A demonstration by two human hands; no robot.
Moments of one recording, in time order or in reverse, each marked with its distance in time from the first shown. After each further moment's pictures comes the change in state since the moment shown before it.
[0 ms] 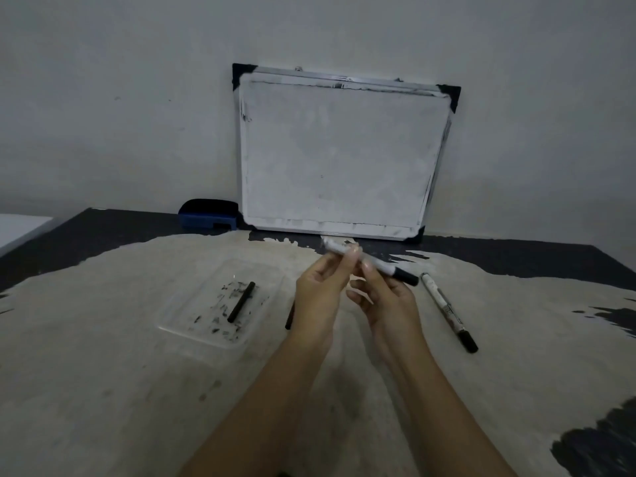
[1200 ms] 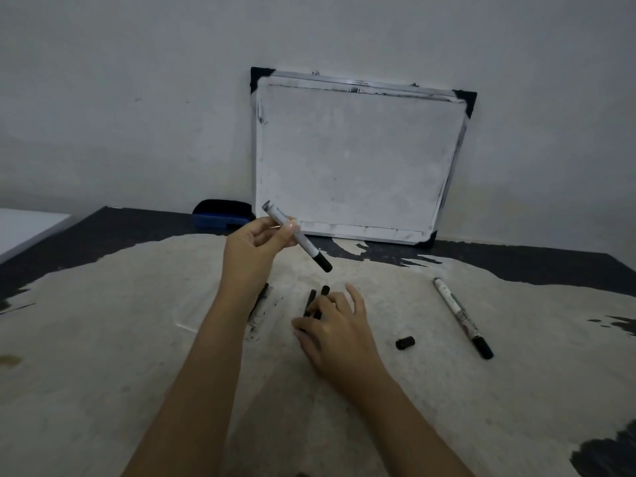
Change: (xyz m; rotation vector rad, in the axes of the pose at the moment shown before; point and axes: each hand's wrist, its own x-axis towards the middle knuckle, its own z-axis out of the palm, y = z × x) left_hand 0.028 0.068 -0.074 0.394 0.106 0.282; right_hand -0.018 0.058 0.022 -1.808 -0.362 -0.802
